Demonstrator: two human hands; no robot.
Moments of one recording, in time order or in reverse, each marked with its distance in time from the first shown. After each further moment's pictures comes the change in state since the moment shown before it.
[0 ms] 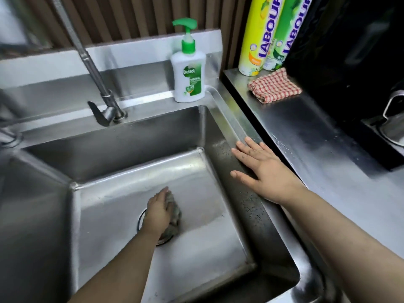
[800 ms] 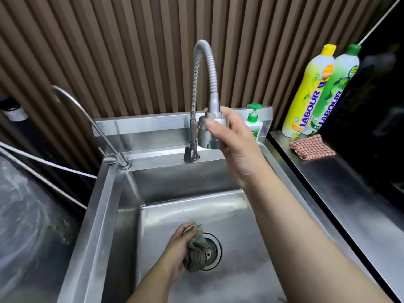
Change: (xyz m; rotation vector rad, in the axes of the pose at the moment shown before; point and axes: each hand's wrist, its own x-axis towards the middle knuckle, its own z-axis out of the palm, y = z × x) left_hand -0.096 0.038 -0.133 -1.086 -0.033 -0.379; right_hand 0.063 -0.257 -0.107 1.458 0.201 -0.267
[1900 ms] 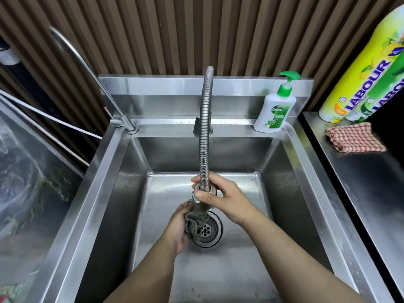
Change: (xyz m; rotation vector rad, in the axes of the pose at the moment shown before) left_hand 0.026 -0.021 0.012 -0.216 0.112 -0.085; right_hand -0.050 0.140 -0.048 -0.321 -0.370 0.258
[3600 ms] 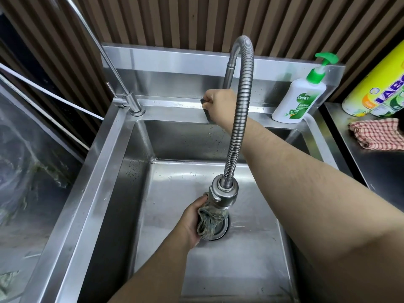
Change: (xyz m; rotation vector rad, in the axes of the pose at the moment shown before) left_hand 0.017 -0.009 -0.004 -0.179 -0.118 -0.250; right_hand 0.195 -0.011 -0.030 -0.532 0.291 0.034
